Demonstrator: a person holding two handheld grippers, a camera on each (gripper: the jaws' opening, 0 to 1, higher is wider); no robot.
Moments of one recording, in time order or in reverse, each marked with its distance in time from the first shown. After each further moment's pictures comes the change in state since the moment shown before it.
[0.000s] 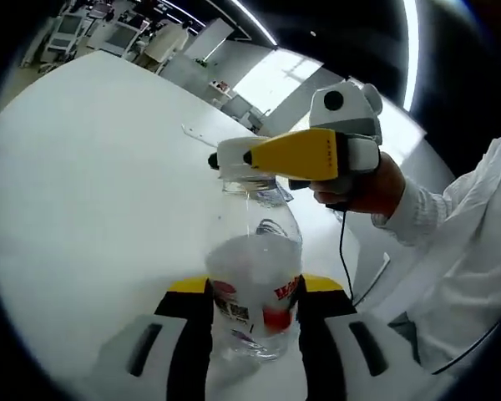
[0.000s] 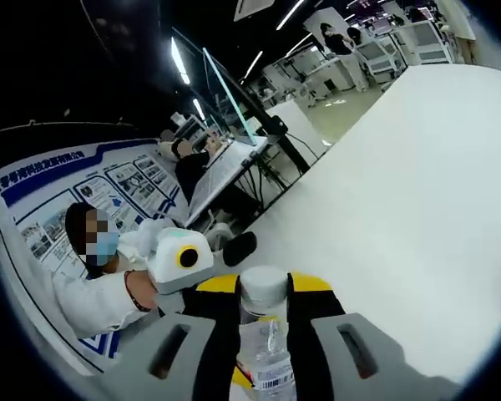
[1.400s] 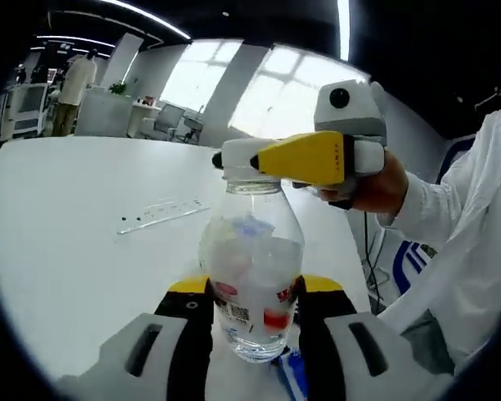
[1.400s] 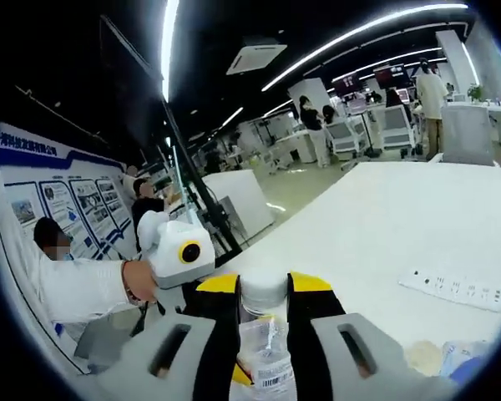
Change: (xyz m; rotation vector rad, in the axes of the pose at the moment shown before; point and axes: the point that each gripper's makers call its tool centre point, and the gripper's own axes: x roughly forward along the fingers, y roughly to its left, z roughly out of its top) left arm 0.130 -0.033 0.150 0.416 0.089 -0.215; right arm -0.145 -0.077 0.125 -0.206 -0.321 -0.292
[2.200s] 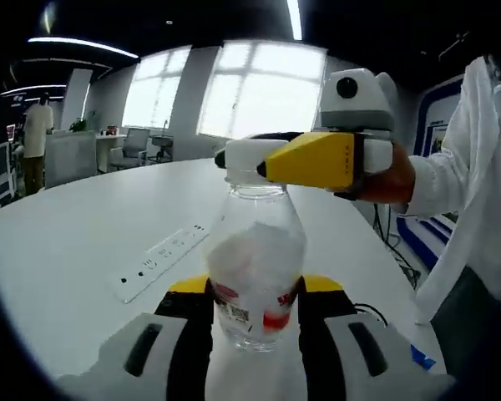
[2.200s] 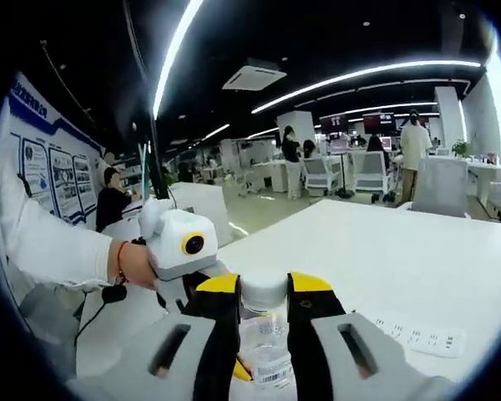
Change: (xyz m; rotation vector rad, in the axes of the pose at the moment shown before) left arm 0.061 0.052 0.015 0.261 0.030 -0.084; right arm -0.010 -0.062 0.000 -0.216 -0.122 -0.162
